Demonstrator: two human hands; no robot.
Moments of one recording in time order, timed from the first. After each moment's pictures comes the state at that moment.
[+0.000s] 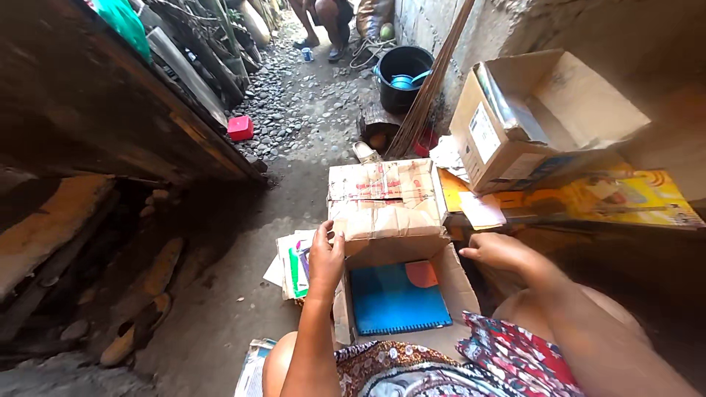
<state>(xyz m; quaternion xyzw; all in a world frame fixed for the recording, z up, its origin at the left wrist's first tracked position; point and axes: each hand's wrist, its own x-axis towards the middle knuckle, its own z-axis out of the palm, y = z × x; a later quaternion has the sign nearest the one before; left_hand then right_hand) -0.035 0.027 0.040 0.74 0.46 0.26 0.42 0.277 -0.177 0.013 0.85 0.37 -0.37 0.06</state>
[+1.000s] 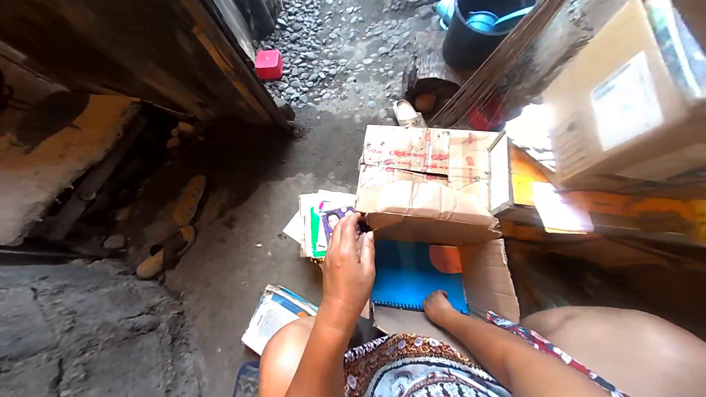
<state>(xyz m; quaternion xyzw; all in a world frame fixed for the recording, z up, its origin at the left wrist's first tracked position) -0.087 -0.001 0.039 0.79 0.47 0.28 0.27 0.086 -0.189 -0.318 0.61 0.57 -0.41 0.36</state>
